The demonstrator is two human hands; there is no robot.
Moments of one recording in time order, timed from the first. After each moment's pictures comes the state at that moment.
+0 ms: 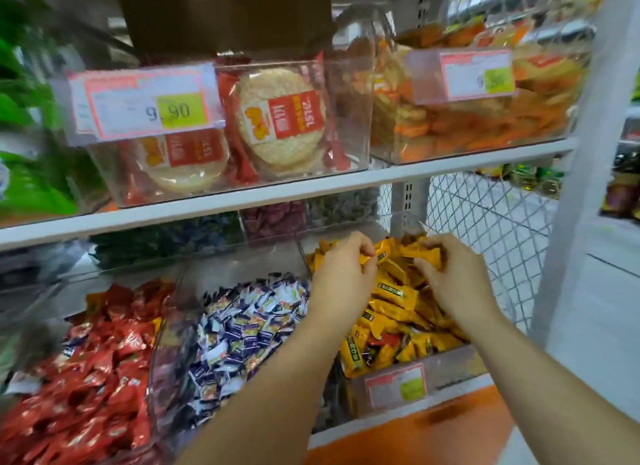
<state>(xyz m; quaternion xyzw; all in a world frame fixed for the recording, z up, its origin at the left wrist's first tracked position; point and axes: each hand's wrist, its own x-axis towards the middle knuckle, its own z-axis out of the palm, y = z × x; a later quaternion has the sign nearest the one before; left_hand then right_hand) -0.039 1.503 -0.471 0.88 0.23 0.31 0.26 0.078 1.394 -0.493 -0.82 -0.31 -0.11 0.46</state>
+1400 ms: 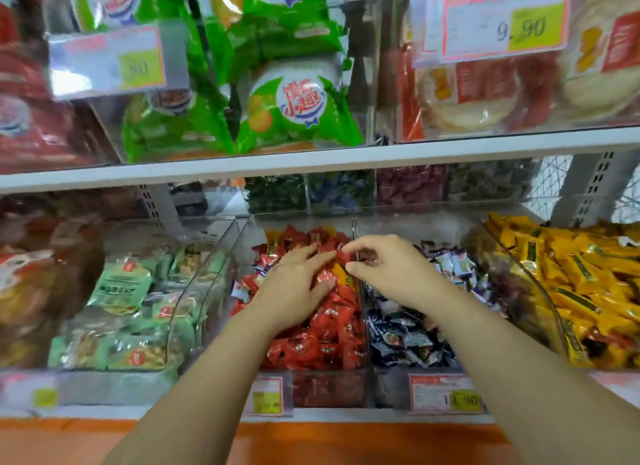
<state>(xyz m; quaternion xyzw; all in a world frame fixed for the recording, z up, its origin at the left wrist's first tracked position) -0.293 1.680 -0.519 0.92 0.35 0.13 0.07 -0.149 1.575 -0.473 -0.71 -0.61 0.12 0.32</state>
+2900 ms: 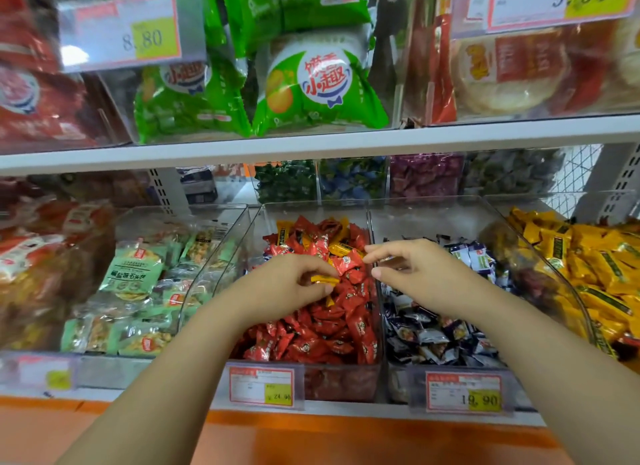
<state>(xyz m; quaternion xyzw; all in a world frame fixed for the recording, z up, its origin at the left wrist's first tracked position) -0.330 1.662 -0.482 0.91 0.32 0.09 0.23 -0.138 1.558 -0.480 -0.67 -0.64 0.19 0.32</state>
